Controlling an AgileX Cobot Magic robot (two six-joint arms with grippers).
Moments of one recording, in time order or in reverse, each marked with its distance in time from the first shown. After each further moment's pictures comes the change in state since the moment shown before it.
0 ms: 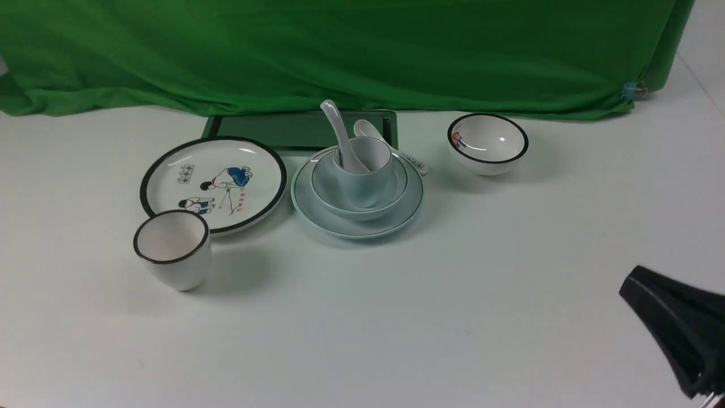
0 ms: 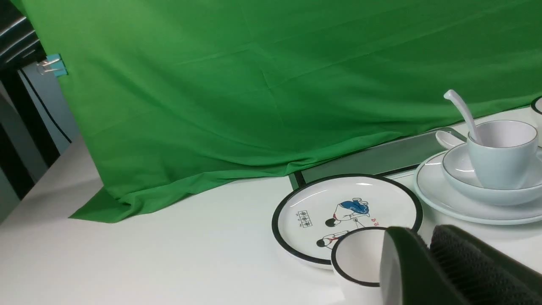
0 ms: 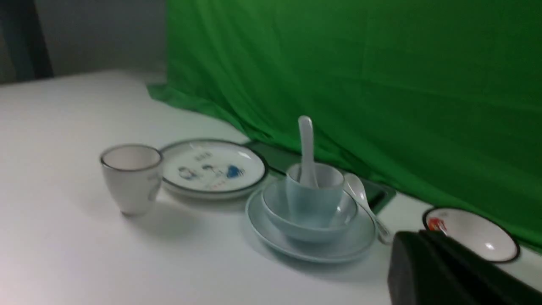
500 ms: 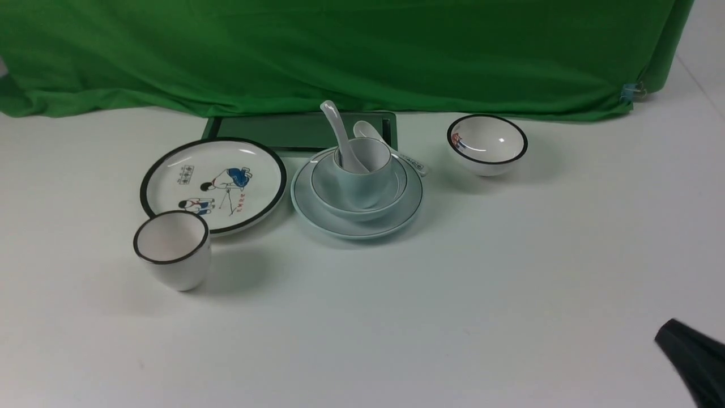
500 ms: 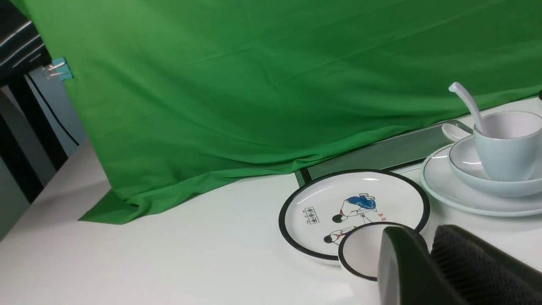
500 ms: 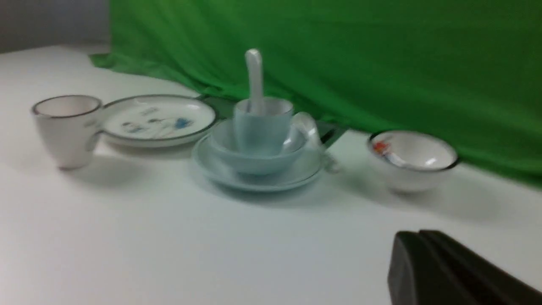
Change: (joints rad) right arm -0.081 -0.130 0.136 0.333 0.044 -0.338; left arm 0.000 -0.001 0.000 0.045 0.008 0.000
